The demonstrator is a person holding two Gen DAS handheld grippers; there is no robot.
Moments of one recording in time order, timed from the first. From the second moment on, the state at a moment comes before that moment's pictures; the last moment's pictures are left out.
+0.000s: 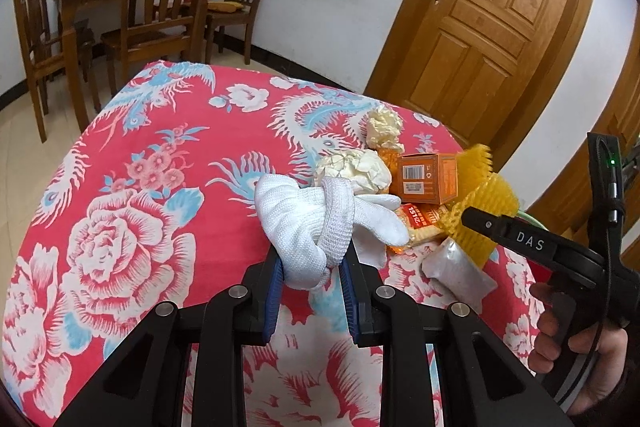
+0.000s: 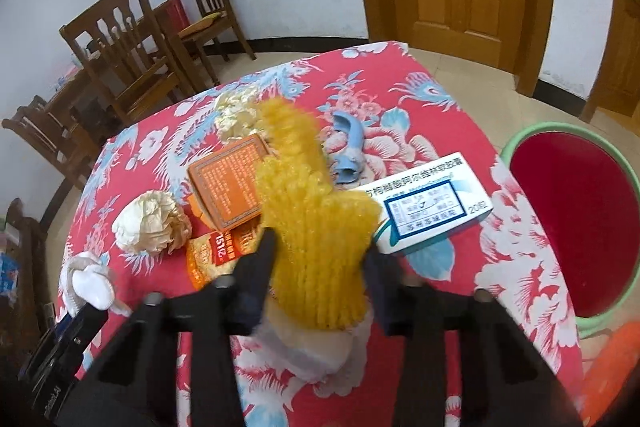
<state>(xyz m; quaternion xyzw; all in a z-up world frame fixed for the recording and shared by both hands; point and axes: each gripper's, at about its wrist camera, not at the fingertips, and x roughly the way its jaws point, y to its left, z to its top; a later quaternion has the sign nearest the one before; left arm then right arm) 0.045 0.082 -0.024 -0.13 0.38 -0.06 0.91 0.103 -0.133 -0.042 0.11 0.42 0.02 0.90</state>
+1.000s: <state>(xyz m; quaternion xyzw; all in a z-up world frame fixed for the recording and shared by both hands) 0.030 0.033 0.005 -0.10 0.37 -0.10 0.92 0.031 -0.196 -0.036 0.13 0.43 0.06 0.89</state>
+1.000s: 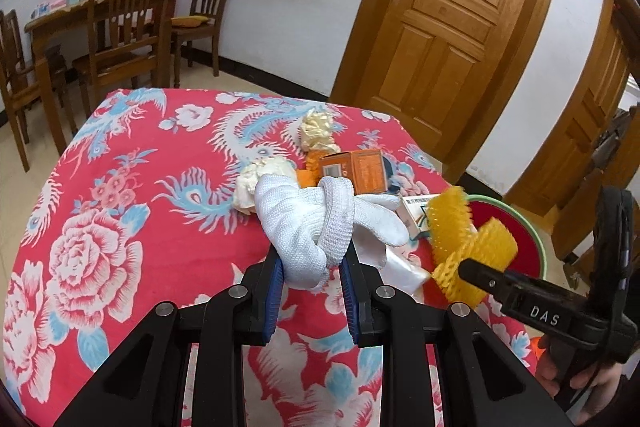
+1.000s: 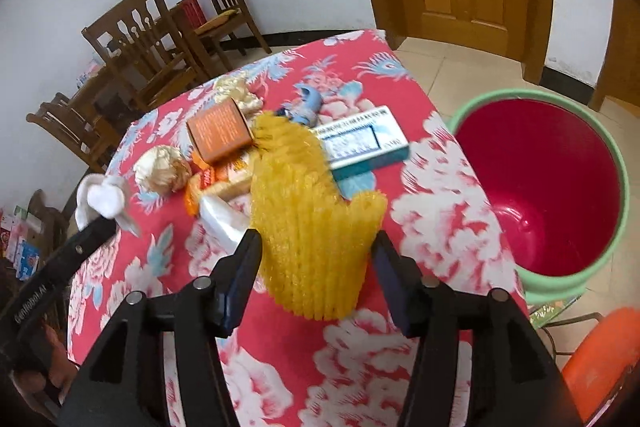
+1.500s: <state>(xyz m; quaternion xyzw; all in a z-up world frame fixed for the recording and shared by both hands) 0.025 0.009 0.015 -0.08 0.36 -0.13 0.92 -0.002 -0.229 -0.015 0.14 0.39 0.06 0.91</state>
